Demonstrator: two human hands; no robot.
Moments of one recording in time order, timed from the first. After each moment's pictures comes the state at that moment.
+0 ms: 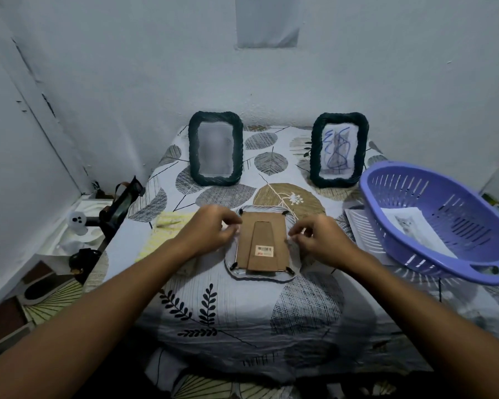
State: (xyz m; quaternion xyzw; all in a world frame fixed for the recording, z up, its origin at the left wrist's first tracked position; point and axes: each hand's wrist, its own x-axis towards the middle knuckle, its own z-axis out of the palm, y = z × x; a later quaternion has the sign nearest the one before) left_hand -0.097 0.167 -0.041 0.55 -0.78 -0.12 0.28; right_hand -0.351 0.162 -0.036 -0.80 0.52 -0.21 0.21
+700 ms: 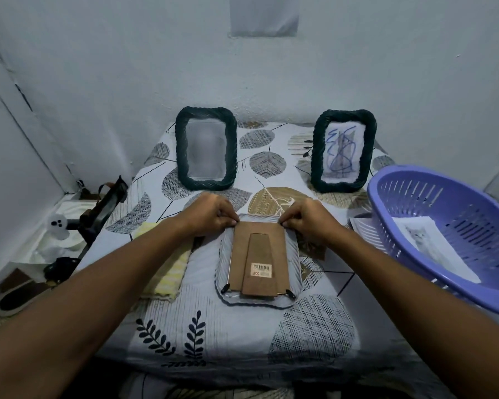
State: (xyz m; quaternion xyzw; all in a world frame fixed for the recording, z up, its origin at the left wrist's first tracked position) left_hand -0.082 0.074 -0.058 0.49 -0.84 -0.14 0.20; right_hand -0.340 0.063 -0.055 -0.80 0.53 -0.19 0.21
